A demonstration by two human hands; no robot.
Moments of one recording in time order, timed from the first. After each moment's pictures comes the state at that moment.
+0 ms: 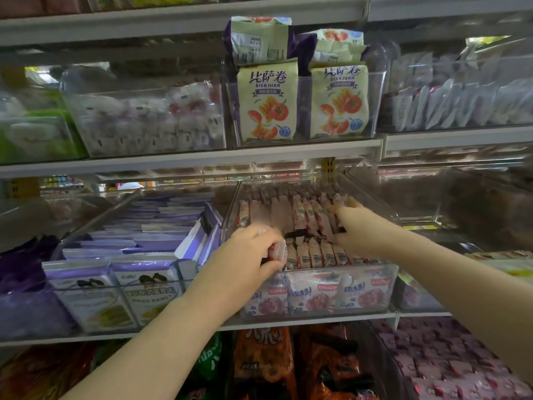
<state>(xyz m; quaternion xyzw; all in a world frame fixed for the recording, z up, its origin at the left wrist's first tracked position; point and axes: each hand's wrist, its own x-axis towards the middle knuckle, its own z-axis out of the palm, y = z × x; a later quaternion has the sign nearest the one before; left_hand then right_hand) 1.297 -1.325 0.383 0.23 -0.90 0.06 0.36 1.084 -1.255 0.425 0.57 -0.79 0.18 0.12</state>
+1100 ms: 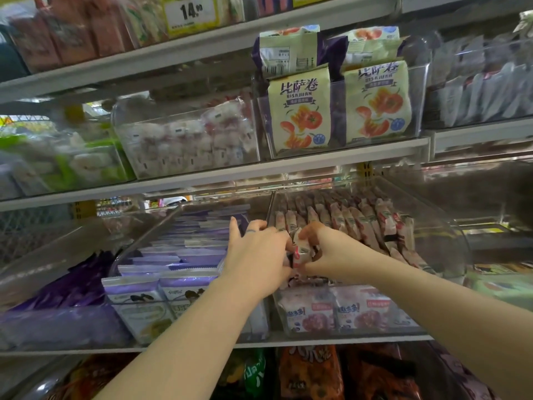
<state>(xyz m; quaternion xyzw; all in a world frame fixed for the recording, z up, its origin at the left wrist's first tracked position) 1.306 -1.345 0.414 0.40 -0.86 0.22 0.24 1.145 -1.312 0.405 0.70 -0.63 0.34 -0.01</state>
